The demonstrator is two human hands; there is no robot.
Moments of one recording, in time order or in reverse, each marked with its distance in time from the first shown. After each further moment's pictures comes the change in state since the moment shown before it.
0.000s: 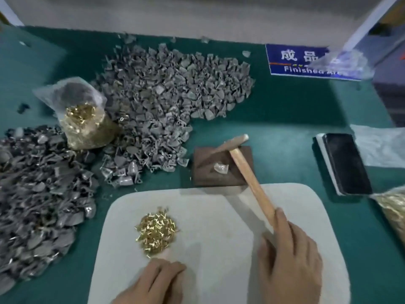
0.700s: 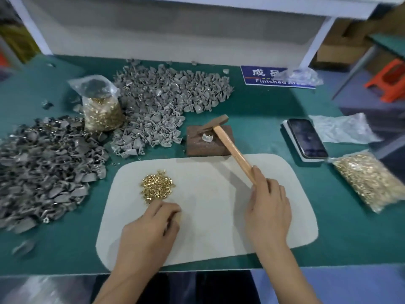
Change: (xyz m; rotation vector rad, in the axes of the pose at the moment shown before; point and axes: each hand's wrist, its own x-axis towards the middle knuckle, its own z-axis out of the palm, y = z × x) left_hand -0.013 -0.016 0.045 0.301 0.462 0.074; right_hand -0.009 0.005 0.003 0.104 0.007 0.005
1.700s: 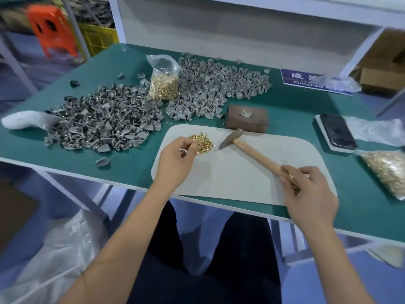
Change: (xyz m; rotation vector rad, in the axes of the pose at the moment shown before) left_hand 0.003 -0.027 -0.010 -0.629 0.280 -0.258; right_hand -0.043 0.057 -0.025 0.091 0.068 -0.233
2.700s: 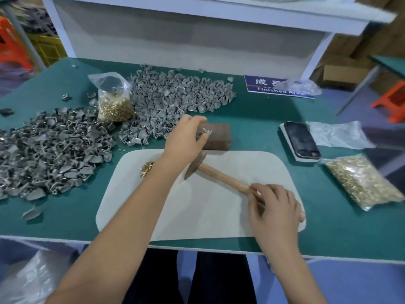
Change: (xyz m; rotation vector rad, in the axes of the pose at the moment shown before) left_hand 0.114 0.071 0.108 0.493 -0.277 0.273; right_hand 0.013 -0.012 0.002 0.085 -0.034 0.144
